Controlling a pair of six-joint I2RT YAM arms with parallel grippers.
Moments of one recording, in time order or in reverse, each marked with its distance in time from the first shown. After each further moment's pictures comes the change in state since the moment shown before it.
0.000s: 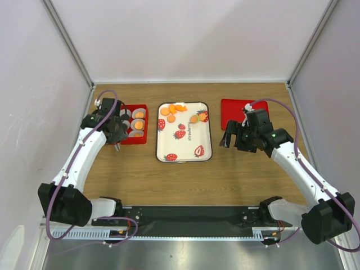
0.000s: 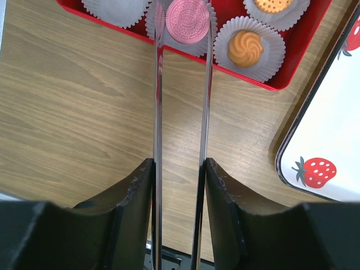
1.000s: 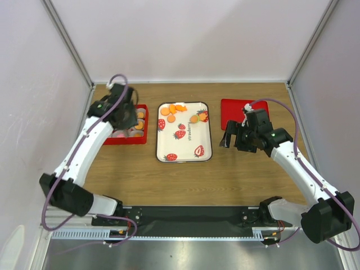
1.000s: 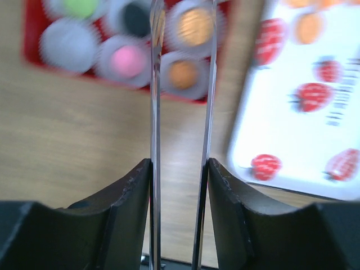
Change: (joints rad) left arm -0.105 0.069 0.190 -0.044 -0.009 -0.002; right arm -0.001 0.007 0.001 -0.001 -0.002 -0.004
